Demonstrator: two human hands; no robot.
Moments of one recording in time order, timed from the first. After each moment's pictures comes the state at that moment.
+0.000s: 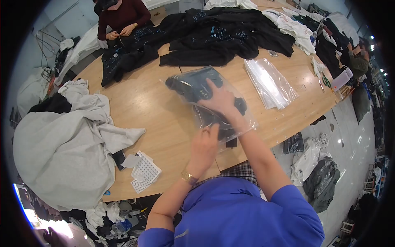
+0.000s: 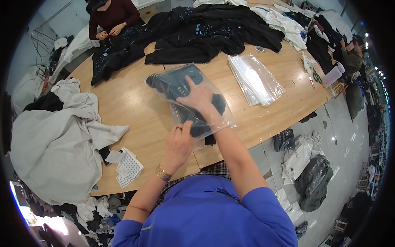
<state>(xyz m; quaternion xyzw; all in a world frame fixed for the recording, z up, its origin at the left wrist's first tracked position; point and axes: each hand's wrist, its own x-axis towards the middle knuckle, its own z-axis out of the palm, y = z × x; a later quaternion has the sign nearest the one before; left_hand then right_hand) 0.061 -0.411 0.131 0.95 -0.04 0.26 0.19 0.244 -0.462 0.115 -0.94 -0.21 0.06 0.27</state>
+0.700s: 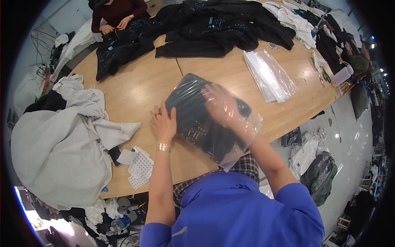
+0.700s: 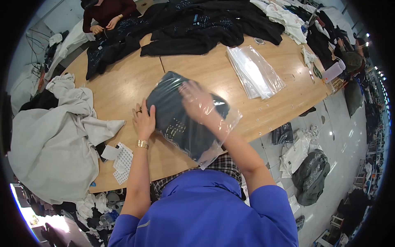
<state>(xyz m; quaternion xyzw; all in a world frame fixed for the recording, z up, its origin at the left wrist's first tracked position) 0.091 -0.296 0.064 0.93 0.32 0.10 0.17 0.212 -0.495 0.094 -0.86 -0.46 -0.15 0.15</state>
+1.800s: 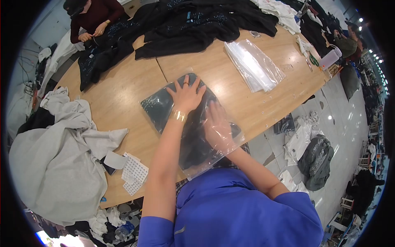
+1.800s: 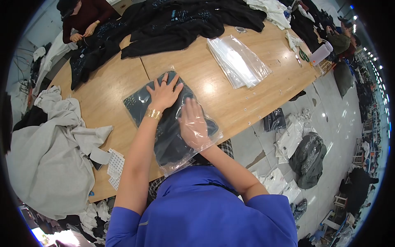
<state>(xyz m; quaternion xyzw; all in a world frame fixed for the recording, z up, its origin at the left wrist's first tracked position) 0.204 -0.381 0.082 0.99 0.08 0.03 0.13 0.128 -0.533 0.077 -0.91 -0.31 -0.17 0.19</state>
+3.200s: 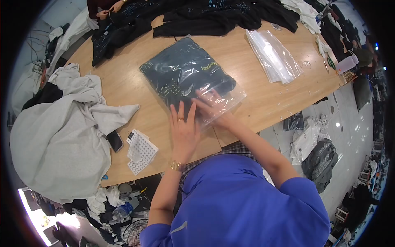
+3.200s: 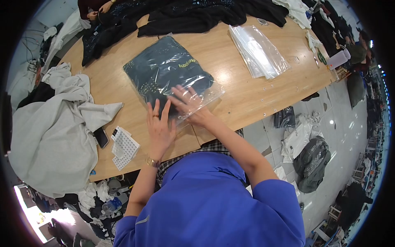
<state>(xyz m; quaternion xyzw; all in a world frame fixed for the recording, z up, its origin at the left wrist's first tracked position) 0.011 -0.372 0.084 0.97 0.08 0.17 0.16 0.145 -0.497 0.032 -0.78 -0.52 -0.15 0.32</state>
